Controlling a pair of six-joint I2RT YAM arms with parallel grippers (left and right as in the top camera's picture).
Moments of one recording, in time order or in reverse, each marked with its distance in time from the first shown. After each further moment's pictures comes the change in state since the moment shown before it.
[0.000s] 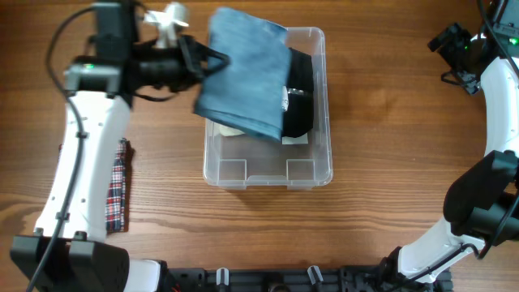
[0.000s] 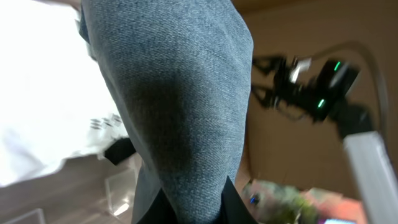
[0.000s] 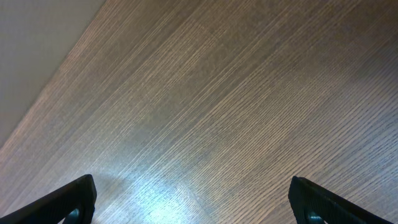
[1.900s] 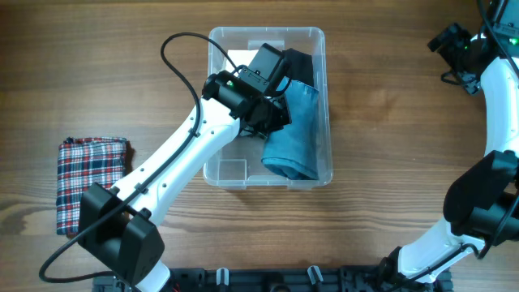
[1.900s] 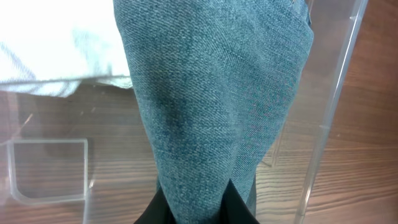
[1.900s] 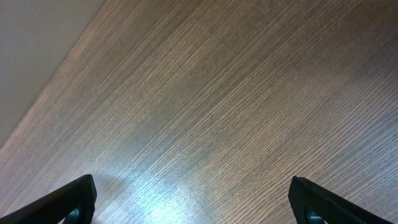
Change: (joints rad) left arm -0.533 0.172 0.002 -0.164 -0.744 -0.282; right arm 0.000 0.000 0.000 0.000 0.000 0.000
